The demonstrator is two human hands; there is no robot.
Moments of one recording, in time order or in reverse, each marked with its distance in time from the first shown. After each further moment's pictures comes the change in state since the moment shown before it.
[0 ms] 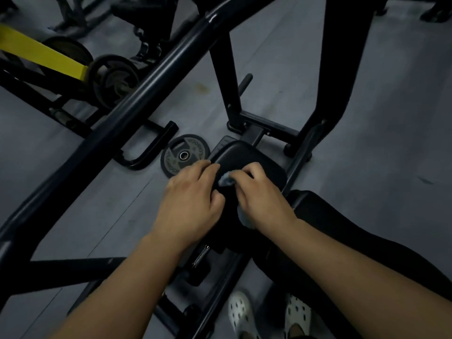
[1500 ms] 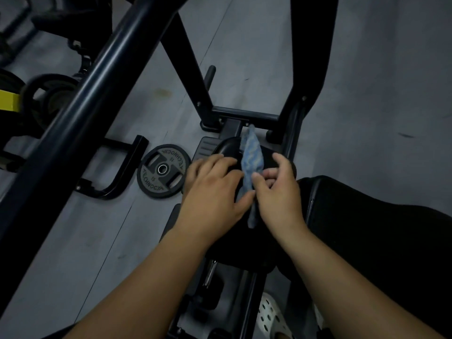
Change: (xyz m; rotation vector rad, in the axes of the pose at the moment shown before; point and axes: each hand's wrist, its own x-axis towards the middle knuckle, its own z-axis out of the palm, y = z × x) left_hand 0.075 -0.025 0.063 -0.011 0.014 0.402; right_hand 0.030 0.013 0.063 0.670 0.524 0.789
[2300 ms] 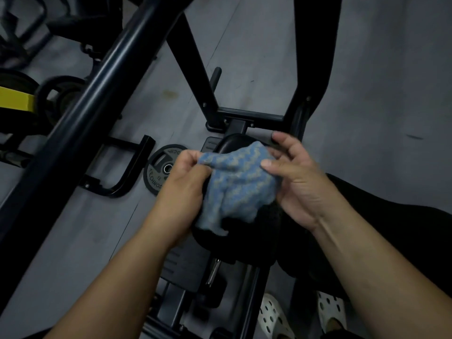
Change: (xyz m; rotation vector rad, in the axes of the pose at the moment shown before) left_hand -0.020 0.003 -0.050 -1.247 0.061 -0.609; right_hand 0.001 -0.039 -0.047 0.898 -0.441 0.178
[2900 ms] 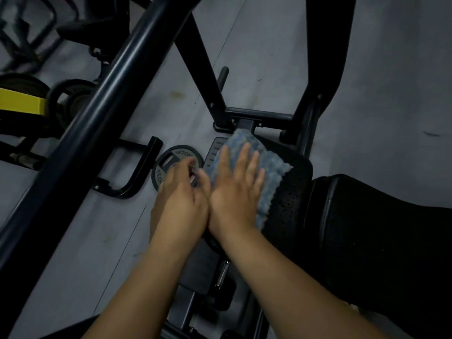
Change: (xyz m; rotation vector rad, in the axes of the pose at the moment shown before) left_hand 0.002 -0.034 -0.024 0.786 0.285 0.198; right_hand 0.030 0.115 0.071 -1.627 0.263 -0.187
